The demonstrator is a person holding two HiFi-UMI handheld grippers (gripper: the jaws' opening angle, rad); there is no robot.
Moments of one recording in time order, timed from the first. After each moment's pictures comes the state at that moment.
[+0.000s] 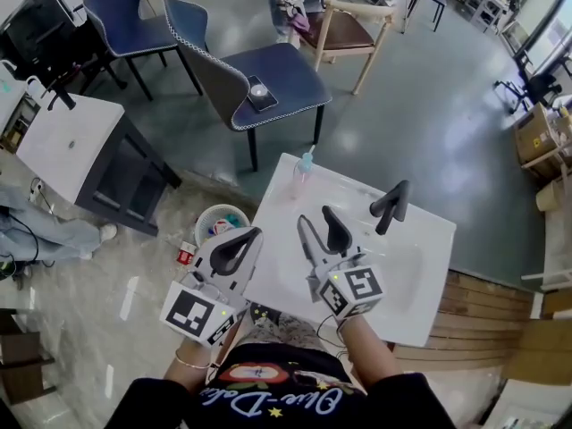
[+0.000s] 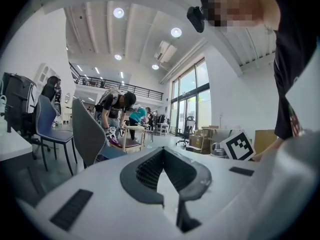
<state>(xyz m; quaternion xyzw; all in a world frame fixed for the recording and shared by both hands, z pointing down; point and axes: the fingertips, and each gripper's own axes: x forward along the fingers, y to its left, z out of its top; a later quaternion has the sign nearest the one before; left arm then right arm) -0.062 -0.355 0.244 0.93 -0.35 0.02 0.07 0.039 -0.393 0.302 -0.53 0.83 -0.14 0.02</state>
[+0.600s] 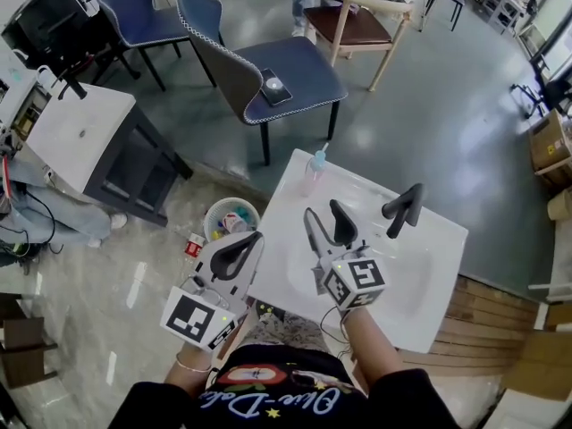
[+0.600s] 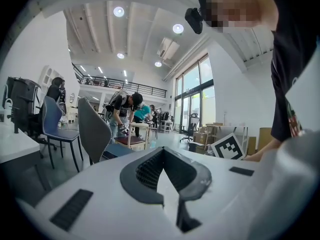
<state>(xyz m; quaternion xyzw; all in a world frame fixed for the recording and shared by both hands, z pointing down) -0.072 -0.351 0.249 0.92 -0.38 0.03 0.07 0.039 -0.414 0.327 -0.53 0.83 -0.16 0.00</state>
